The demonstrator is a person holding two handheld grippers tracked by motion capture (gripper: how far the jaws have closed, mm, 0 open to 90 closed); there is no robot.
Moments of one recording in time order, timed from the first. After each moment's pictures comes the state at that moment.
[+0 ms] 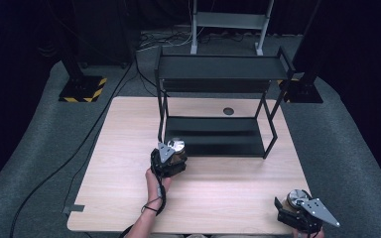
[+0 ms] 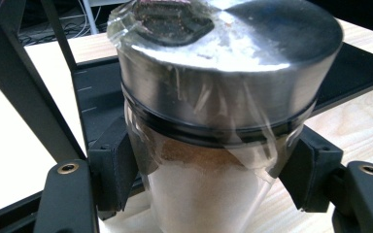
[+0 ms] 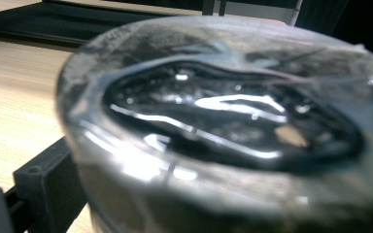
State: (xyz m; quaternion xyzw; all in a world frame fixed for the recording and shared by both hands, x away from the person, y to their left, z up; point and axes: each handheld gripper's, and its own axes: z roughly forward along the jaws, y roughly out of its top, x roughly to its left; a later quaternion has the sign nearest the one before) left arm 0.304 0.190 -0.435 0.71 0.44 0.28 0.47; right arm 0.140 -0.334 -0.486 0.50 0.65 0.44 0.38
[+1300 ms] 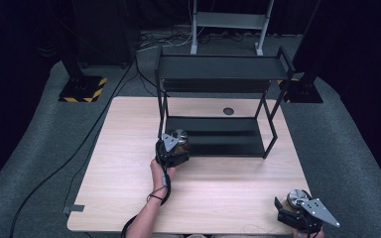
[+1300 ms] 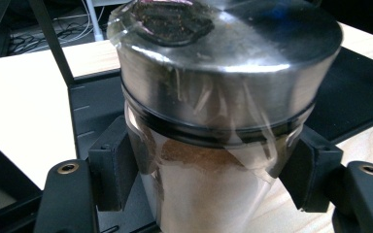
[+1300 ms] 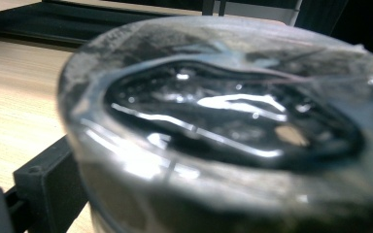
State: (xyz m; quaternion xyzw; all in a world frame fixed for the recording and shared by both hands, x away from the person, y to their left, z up) left arm 0.336 0.178 -0.432 0.71 0.45 0.28 0.47; right arm 0.140 -0.333 -0.486 0.50 0.65 0.44 0.38
